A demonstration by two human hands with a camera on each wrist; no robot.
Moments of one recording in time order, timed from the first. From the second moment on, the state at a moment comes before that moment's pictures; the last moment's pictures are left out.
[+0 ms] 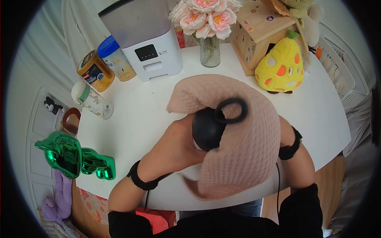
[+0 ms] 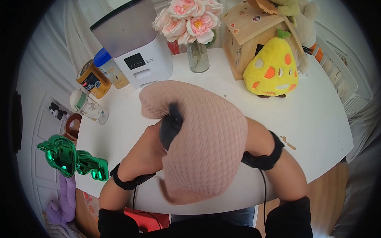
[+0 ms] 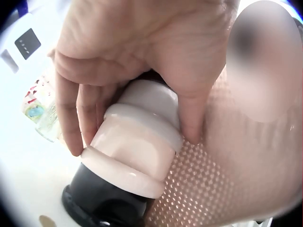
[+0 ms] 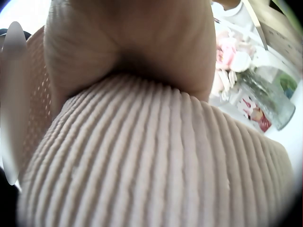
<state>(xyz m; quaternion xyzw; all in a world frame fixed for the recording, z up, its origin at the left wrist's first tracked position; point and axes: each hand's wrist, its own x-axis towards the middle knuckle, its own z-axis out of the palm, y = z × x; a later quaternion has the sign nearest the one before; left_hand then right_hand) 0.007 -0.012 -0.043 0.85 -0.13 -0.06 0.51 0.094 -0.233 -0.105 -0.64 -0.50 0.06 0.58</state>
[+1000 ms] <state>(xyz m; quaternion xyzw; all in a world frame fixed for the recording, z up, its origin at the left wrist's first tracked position) 0.009 -0.002 -0.057 0.86 -0.18 -0.03 0.47 0.058 -0.207 -0.048 -0.79 -0.45 0.06 0.41</state>
